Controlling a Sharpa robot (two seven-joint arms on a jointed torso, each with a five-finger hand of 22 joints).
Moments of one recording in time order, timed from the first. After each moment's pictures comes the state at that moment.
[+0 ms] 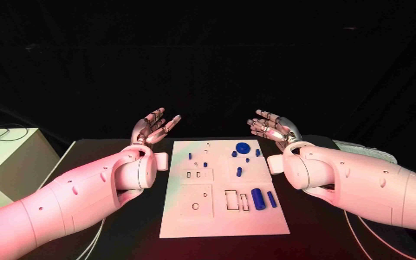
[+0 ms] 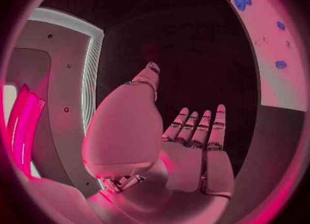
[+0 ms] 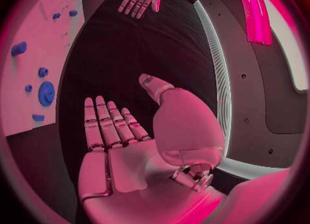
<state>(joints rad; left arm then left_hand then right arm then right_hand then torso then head) 0.98 -0.68 0.15 1.28 -0.09 -0.61 0.45 1.42 -0.24 0.16 0.28 0.05 0.35 0.15 0.08 0.12 0.29 0.15 0.03 0.03 0.33 0.22 0.03 0.07 0.07 0.42 0.28 0.04 0.04 1.16 -0.74 -0.10 1.37 -0.08 -0.56 0.38 1.18 -0.11 0.44 0.00 0.23 0.40 0.15 0.04 0.08 0.53 0.25 0.05 0.05 0.64 0.22 0.05 0.06 0.11 0.54 0.28 0.05 0.05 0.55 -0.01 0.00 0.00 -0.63</state>
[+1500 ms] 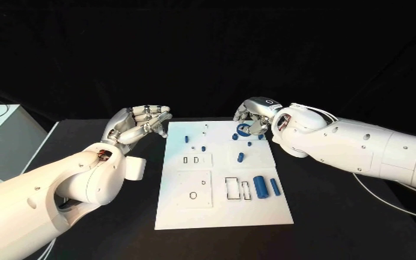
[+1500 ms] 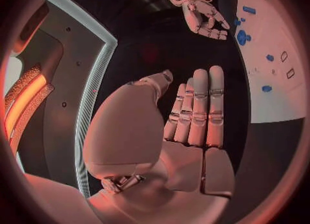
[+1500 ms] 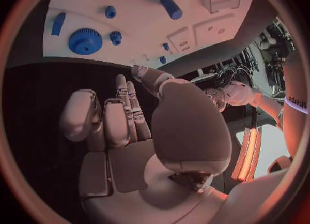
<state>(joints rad) 0.98 -0.90 0.24 1.68 -0.25 -0.43 0.35 1.43 -0.23 0.50 0.21 0.05 0.90 0.19 0.25 0.26 1.16 0.13 0.07 0.08 1.14 0.05 0.79 0.65 0.16 0.98 0.14 0.85 0.52 1.30 -0.75 -0.12 1.29 -1.49 -0.37 -0.03 1.30 -0.26 0.58 0.01 0.20 1.04 0.16 0.15 0.20 1.21 0.09 0.06 0.06 1.46 0.00 1.32 1.10 0.10 1.43 0.09 1.20 1.05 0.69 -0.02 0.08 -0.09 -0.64</state>
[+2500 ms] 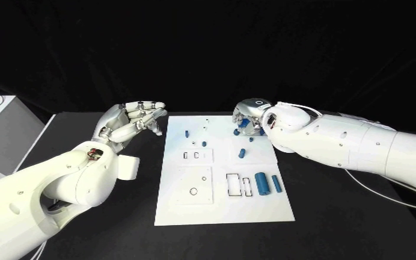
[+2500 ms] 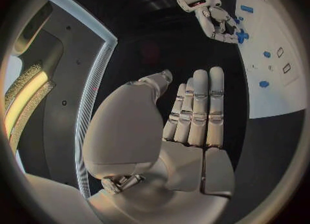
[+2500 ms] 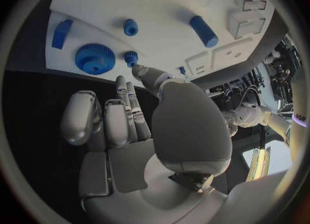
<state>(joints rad) 0.98 -0.93 0.26 1.72 -0.26 -0.43 0.34 1.42 -0.23 0.50 0.21 0.05 0.90 0.19 0.25 0.27 1.16 0.13 0.07 0.08 1.14 0.05 0.82 0.66 0.16 0.97 0.14 0.90 0.55 1.28 -0.68 -0.12 1.19 -1.63 -0.27 -0.12 1.30 -0.27 0.58 0.02 0.20 1.03 0.15 0.14 0.21 1.18 0.09 0.06 0.07 1.46 0.00 1.34 1.12 0.10 1.43 0.09 1.22 1.08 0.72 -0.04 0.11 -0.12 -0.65</state>
